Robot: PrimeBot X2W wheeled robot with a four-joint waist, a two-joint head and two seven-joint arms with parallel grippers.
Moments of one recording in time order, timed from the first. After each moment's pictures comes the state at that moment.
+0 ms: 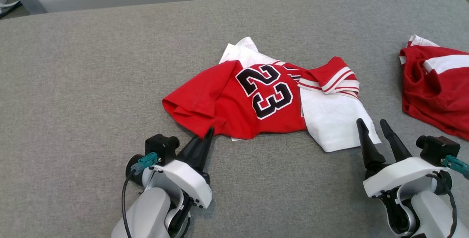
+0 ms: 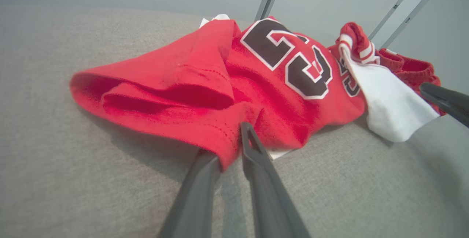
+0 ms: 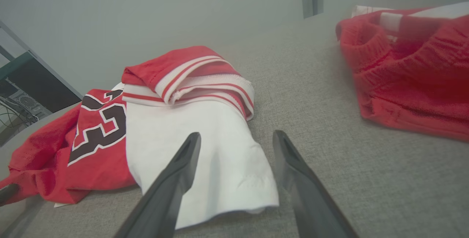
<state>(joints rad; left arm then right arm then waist) -0.44 0.05 -0.48 0.70 -0.47 -0.12 -0.26 -0.32 -0.19 0.26 0.50 0.64 0.13 -0.24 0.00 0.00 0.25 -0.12</state>
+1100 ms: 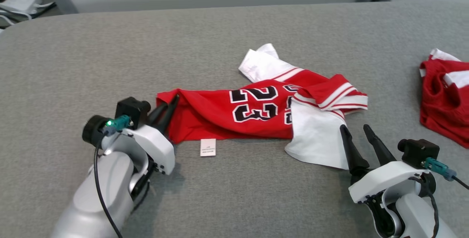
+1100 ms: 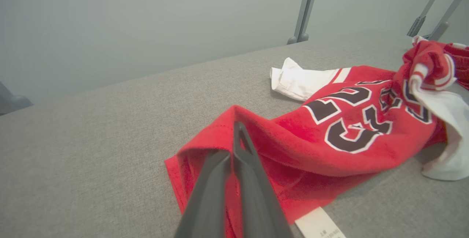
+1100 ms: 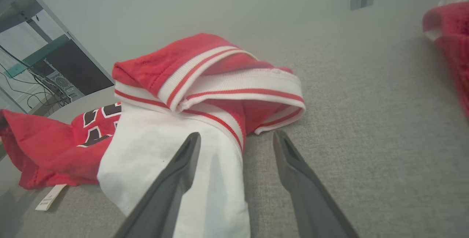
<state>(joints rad) -0.57 0.19 -0.50 0.65 -0.41 -0.11 -0.18 -0.34 -0.17 0.32 0.54 0.62 0.13 -0.25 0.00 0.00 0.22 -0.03</state>
